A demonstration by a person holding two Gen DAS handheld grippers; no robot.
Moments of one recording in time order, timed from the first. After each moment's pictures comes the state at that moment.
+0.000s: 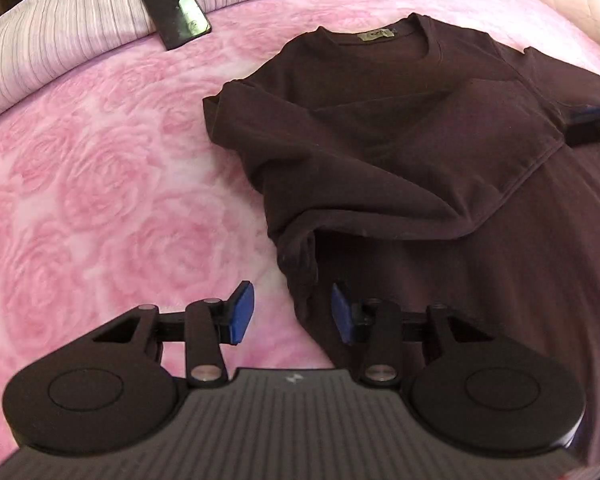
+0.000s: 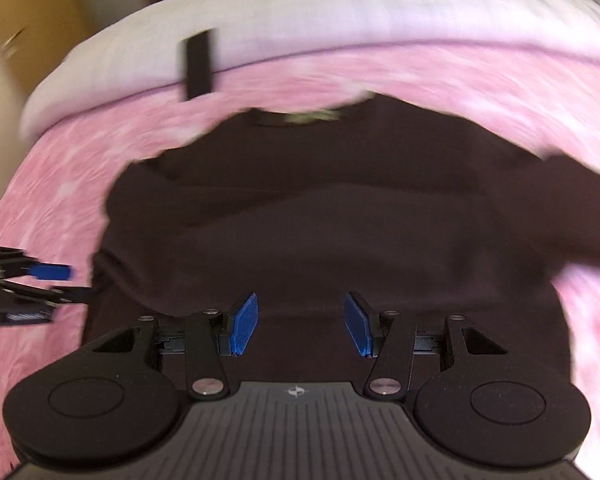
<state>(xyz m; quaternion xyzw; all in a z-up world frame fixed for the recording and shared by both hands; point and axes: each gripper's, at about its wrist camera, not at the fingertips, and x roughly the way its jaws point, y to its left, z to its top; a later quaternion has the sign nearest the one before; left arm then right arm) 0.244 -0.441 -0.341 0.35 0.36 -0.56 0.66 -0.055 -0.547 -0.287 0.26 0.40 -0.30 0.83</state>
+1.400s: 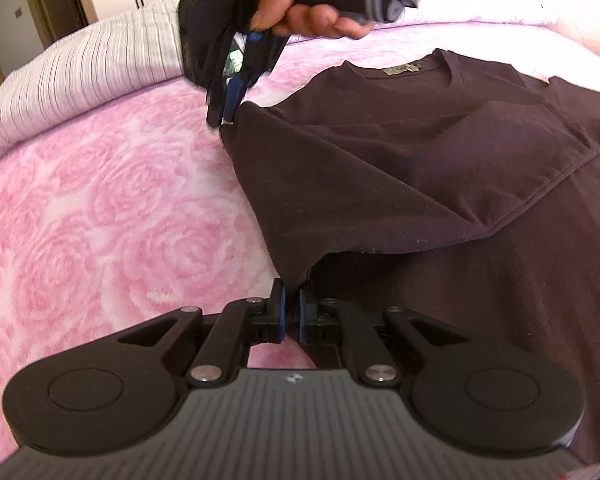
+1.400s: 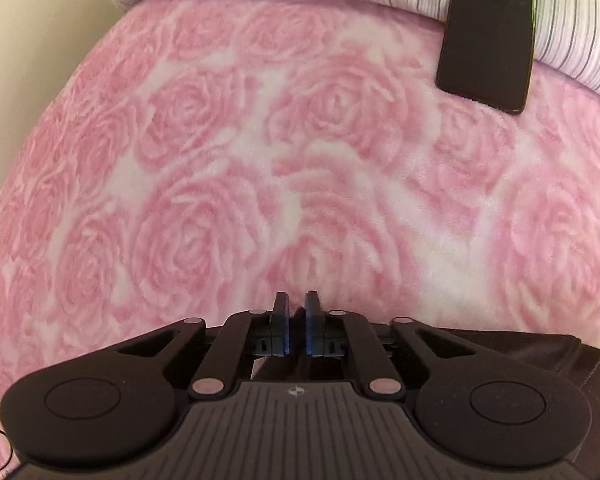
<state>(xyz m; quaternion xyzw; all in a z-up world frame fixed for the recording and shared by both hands) 0.206 -0.409 -0.358 0.30 0.29 -0.53 0.74 0.304 -0.648 -0.345 0.22 0.55 -0.06 0.81</state>
